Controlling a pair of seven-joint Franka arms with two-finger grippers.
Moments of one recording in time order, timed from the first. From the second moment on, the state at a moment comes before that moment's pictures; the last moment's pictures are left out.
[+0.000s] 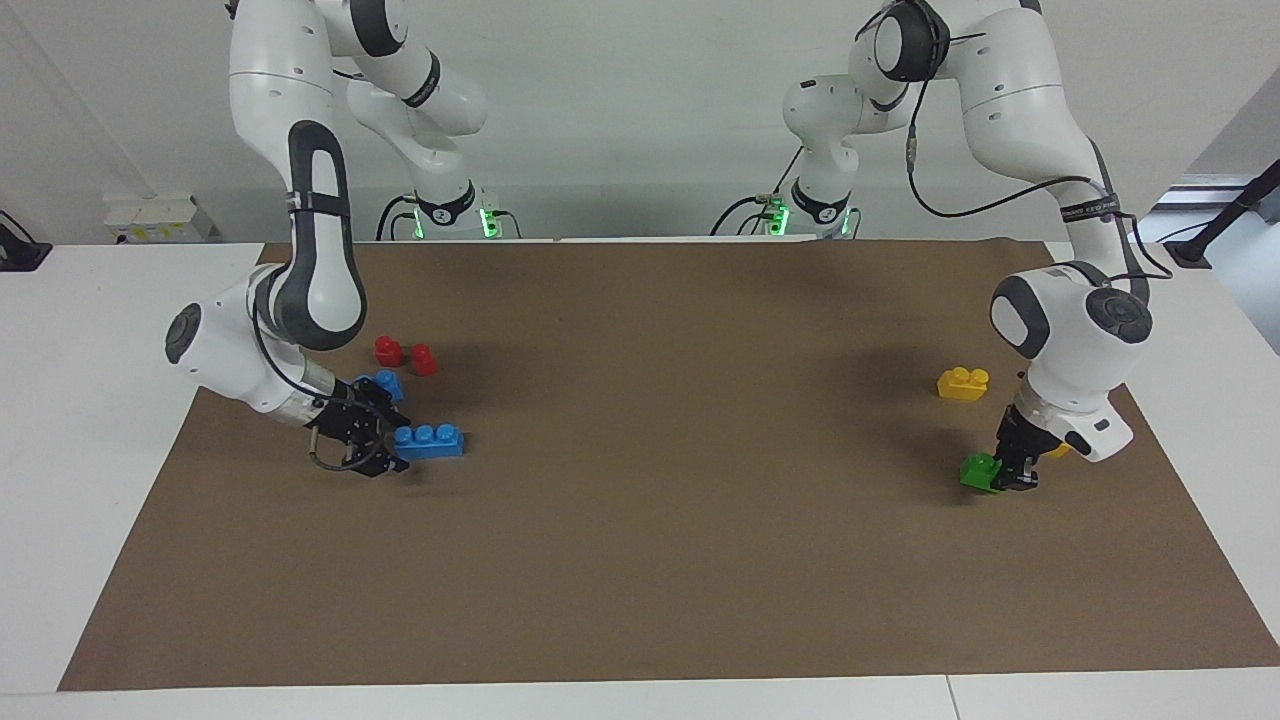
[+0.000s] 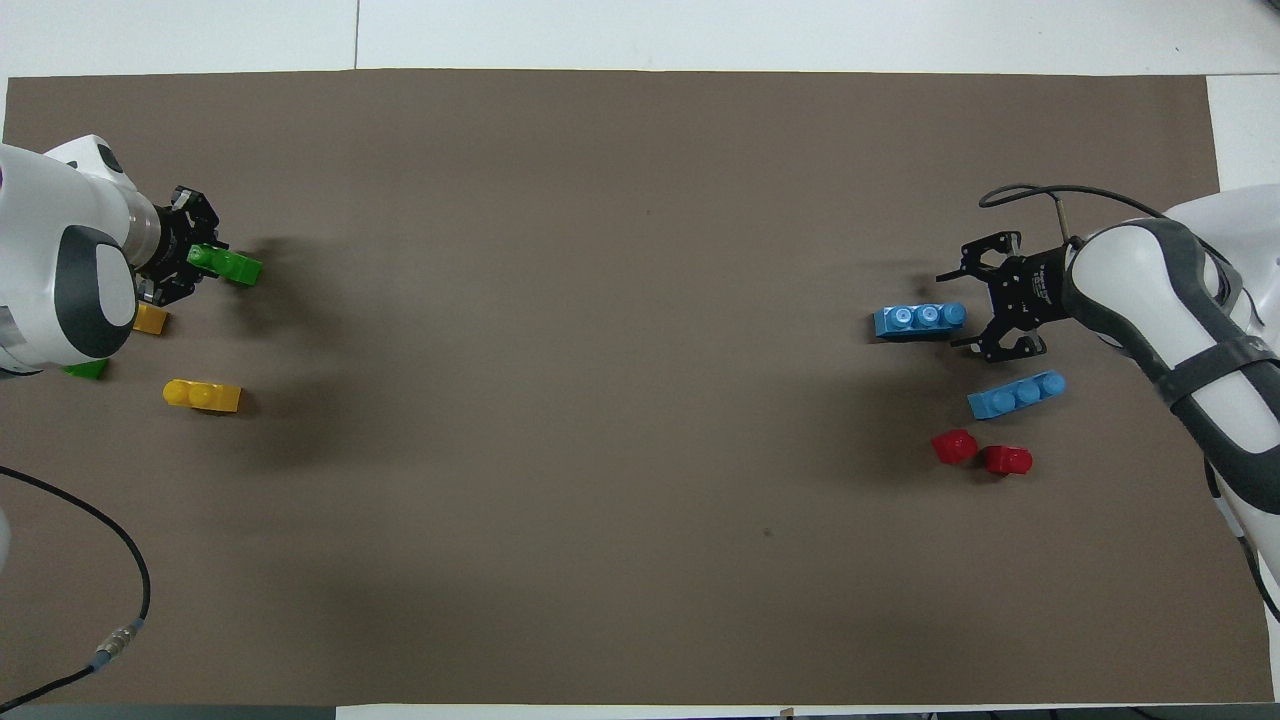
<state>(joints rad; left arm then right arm) 0.02 0.46 0.07 -1.76 0.00 2.37 -1.07 -0.13 0.37 0.01 -1.90 0.55 2.11 0.95</state>
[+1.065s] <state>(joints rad) 0.02 0.43 0.06 -1.74 0.00 2.42 -0.88 -0.01 -0.07 0.02 -1.78 0.13 1.63 0.46</state>
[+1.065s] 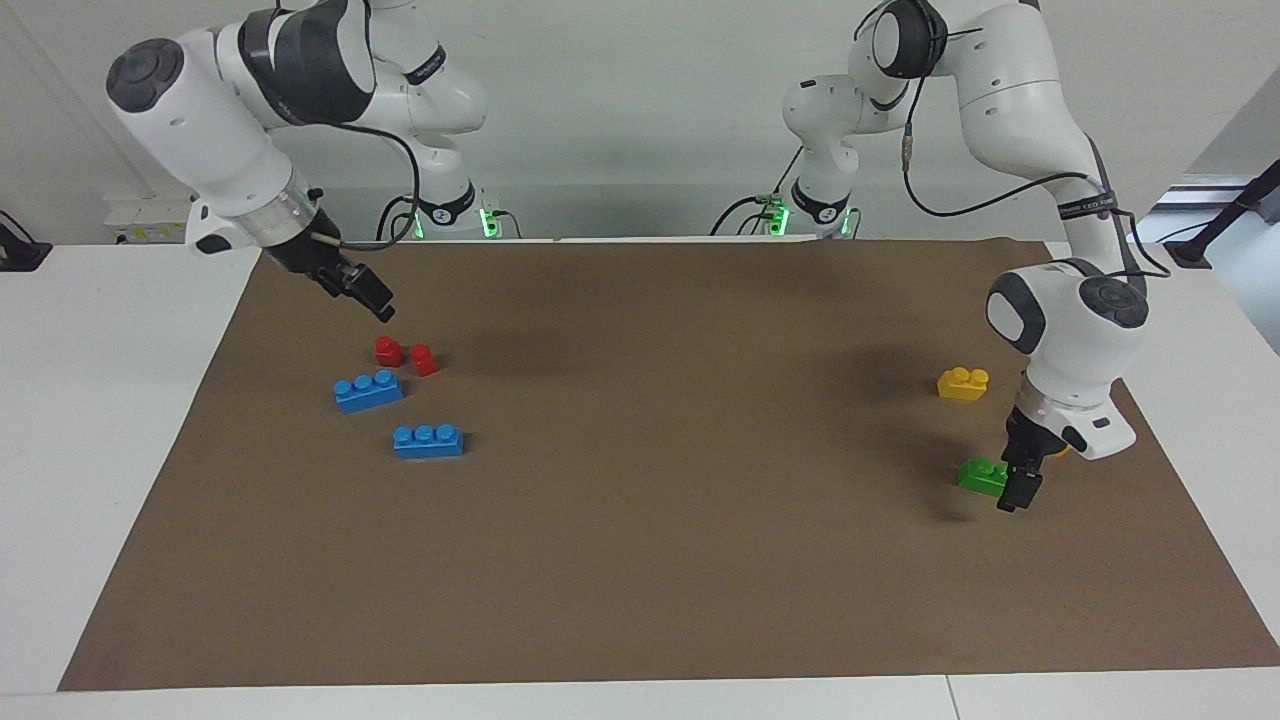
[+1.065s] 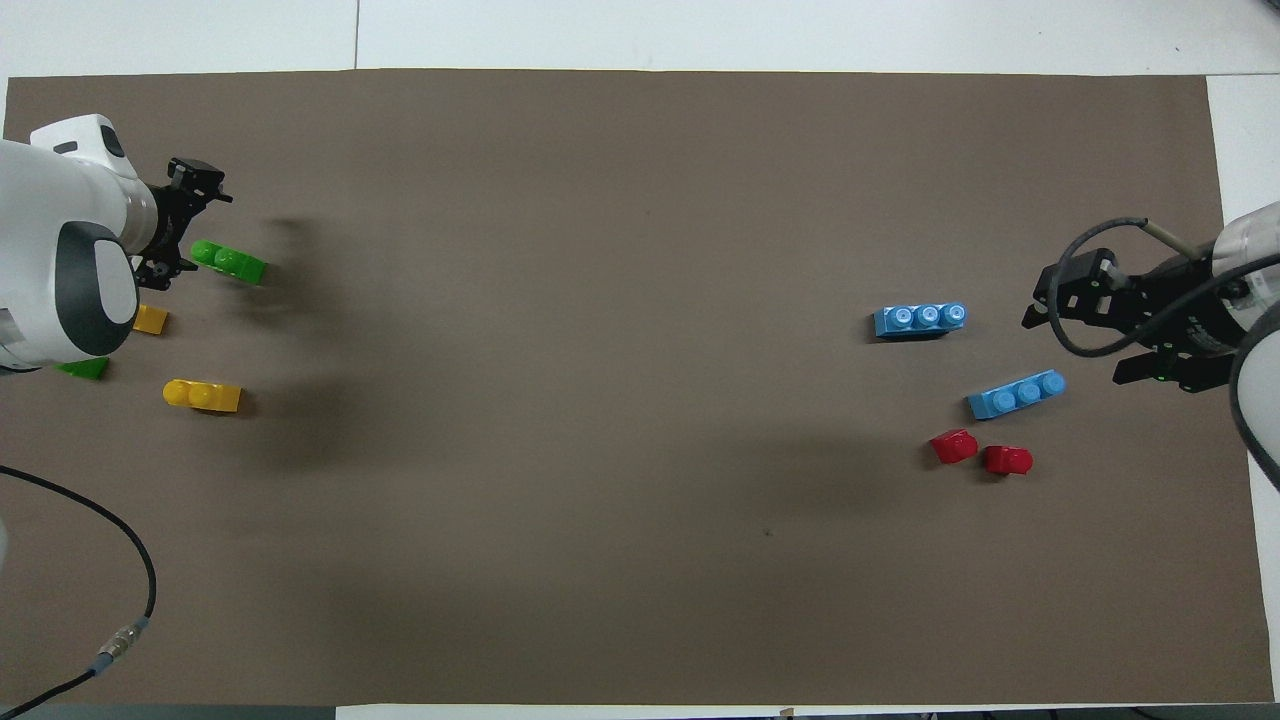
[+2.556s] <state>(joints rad) 0.01 0.16 -0.03 -1.46 0.00 1.69 -0.09 -0.02 -0.08 0.01 -1.72 0.01 1.61 0.08</state>
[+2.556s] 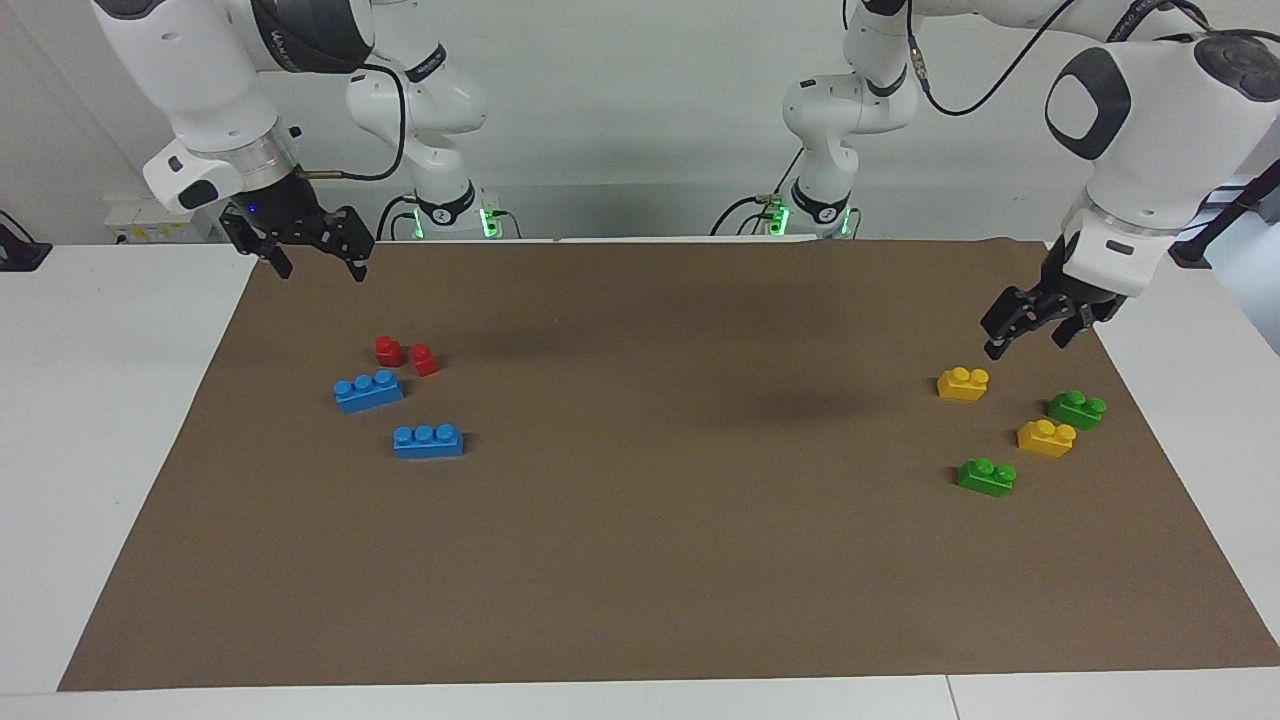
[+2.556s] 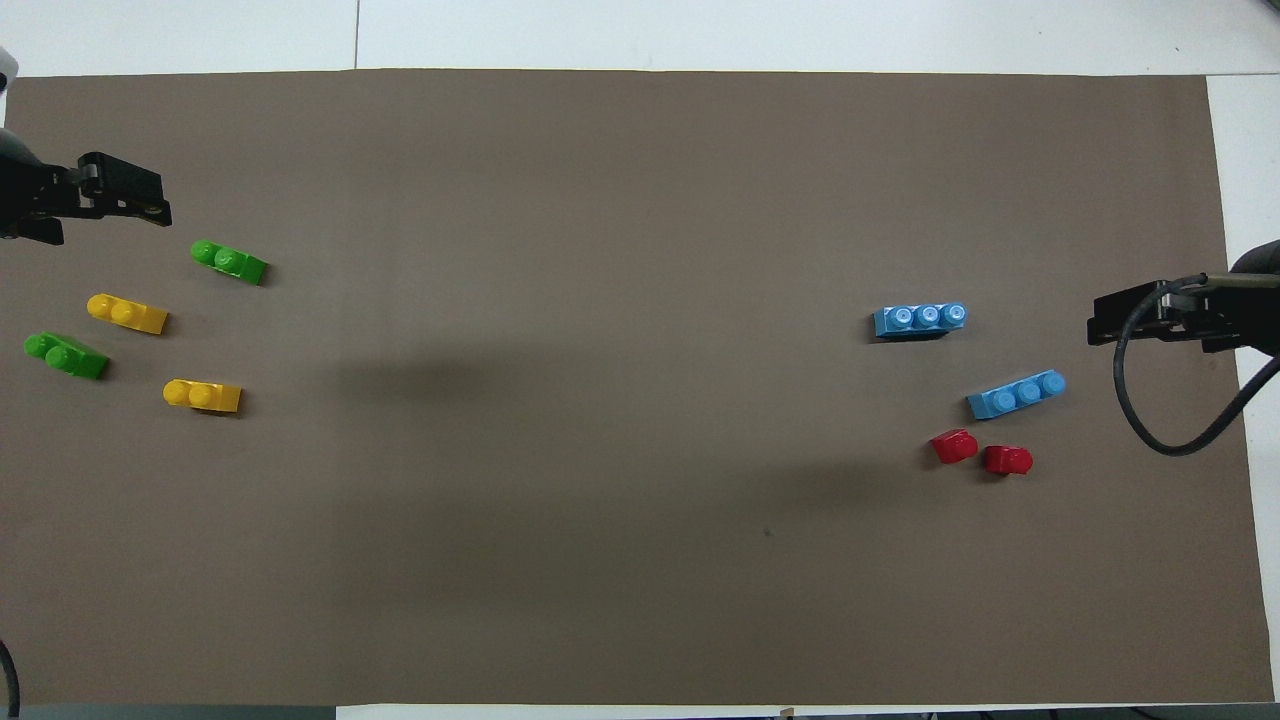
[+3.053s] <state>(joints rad) 0.00 0.10 -0.04 -1.46 0.00 1.57 -0.01 -0.02 -0.08 0.01 -1.72 0.01 1.61 0.07</state>
